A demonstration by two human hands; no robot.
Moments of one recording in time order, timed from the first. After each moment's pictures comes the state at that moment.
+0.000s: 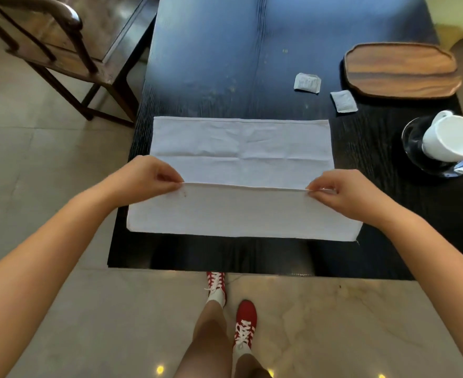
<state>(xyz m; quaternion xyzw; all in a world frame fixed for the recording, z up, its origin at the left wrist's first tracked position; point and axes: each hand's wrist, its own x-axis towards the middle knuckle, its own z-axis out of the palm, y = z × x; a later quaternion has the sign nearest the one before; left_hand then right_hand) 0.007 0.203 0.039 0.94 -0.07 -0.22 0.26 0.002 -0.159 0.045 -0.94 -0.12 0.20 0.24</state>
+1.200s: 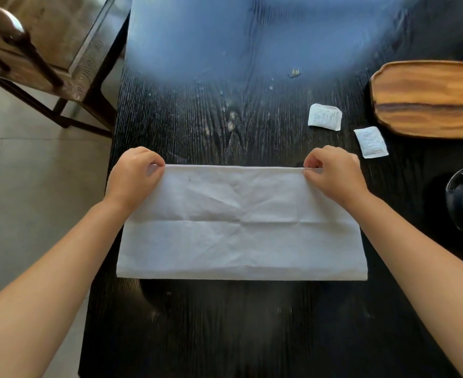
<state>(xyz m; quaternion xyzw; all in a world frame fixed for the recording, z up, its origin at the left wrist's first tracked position) 0.170 0.228 -0.069 0.98 -0.04 0.00 0.21 0.191 -0.139 -0.052 -0.98 -0.06 0.07 0.15</state>
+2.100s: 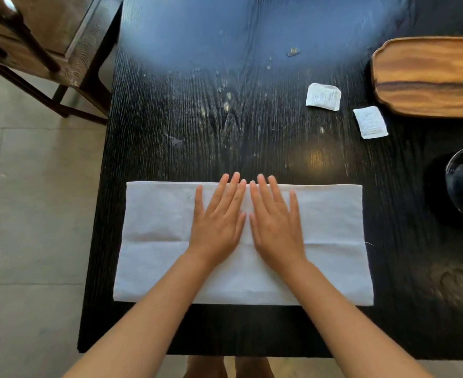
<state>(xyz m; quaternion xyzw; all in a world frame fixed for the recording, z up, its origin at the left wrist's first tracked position) 0.059 0.086 -0.100 0.98 -0.13 -0.05 0.12 0.057 -0.054 -0.087 -0.99 -0.12 0.05 0.11</state>
